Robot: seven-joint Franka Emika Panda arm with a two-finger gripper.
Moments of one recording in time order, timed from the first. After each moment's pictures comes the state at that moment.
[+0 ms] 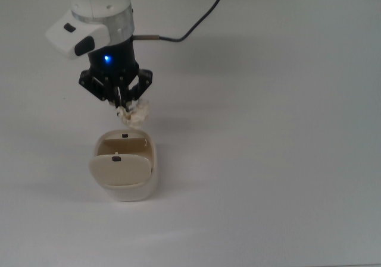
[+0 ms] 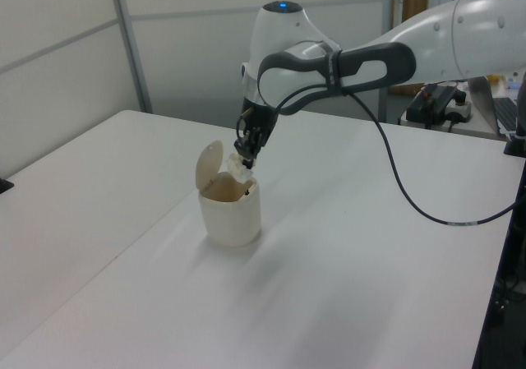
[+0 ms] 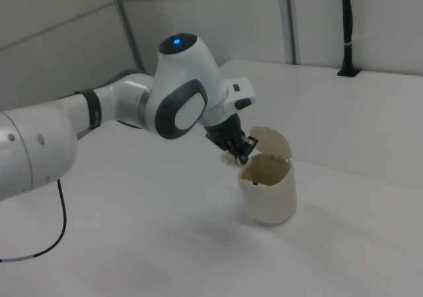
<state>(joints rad) -0.10 0.28 0.04 -1.60 0.03 2.22 -0.06</state>
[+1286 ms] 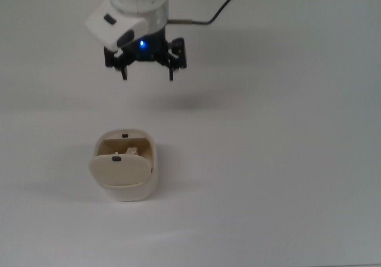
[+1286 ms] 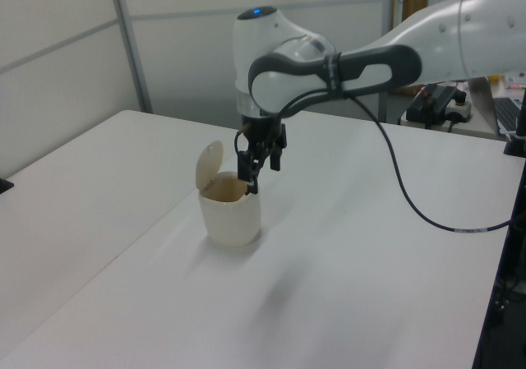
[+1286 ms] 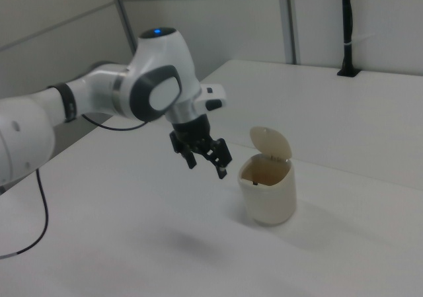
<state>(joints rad) -0.03 0.21 0.05 -1.58 -0.04 1.85 0.03</state>
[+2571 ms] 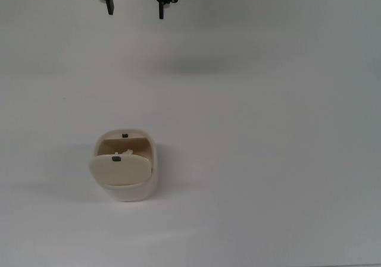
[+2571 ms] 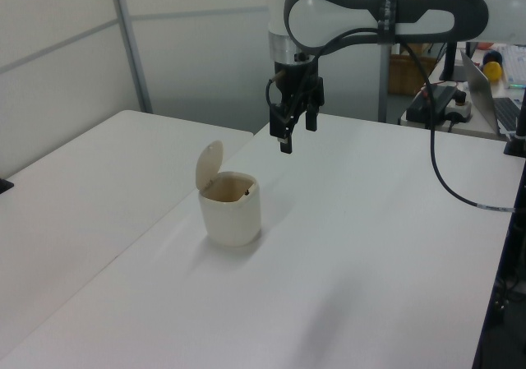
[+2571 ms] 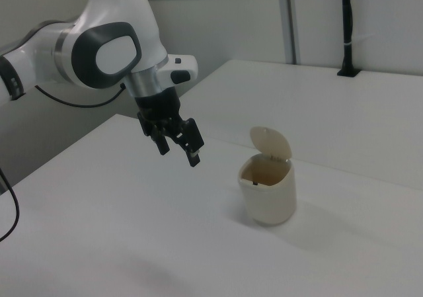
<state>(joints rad) -0.04 0.02 0.03 -1.58 -0.04 1.64 0.06</state>
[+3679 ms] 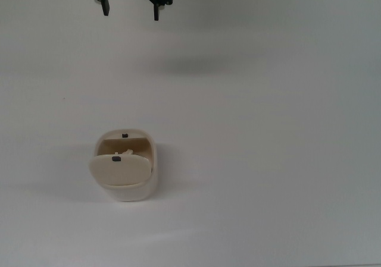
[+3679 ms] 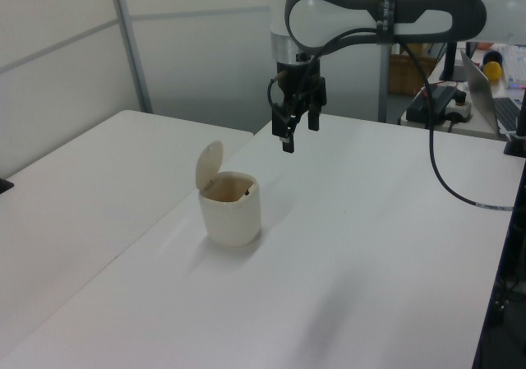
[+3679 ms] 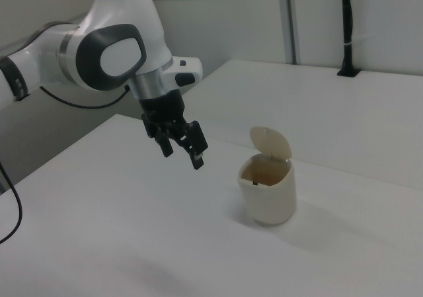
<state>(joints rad) -0.05 0.03 0.03 -1.58 -0.04 1.64 0.06</state>
